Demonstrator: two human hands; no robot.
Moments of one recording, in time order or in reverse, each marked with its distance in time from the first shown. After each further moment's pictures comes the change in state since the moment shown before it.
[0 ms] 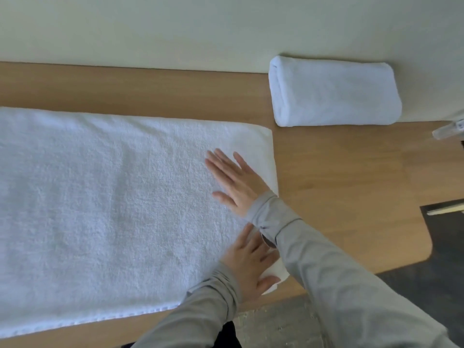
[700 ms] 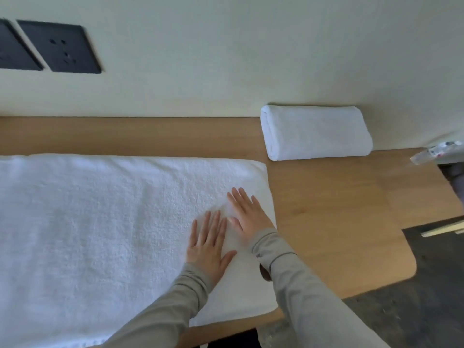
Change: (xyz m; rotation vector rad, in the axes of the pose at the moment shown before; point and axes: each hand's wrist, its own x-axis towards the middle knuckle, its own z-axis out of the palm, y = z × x) left_hand -0.034 -0.072 -0.040 -0.042 0.101 -0.544; right_hand -0.014 -0.021 -0.014 0.162 -0.165 0.407
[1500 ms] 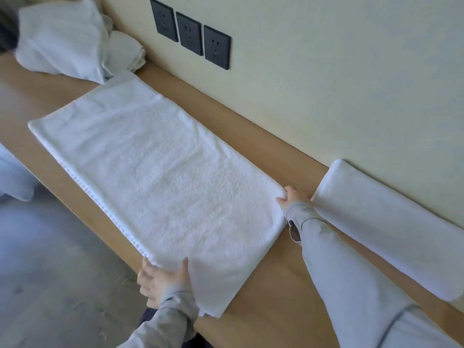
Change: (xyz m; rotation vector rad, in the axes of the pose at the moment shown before) left_hand -0.022 0.154 0.007 -1.016 0.658 -2.023; right_hand 0.125 0.100 -0.074 -0.049 -0.125 -0.115
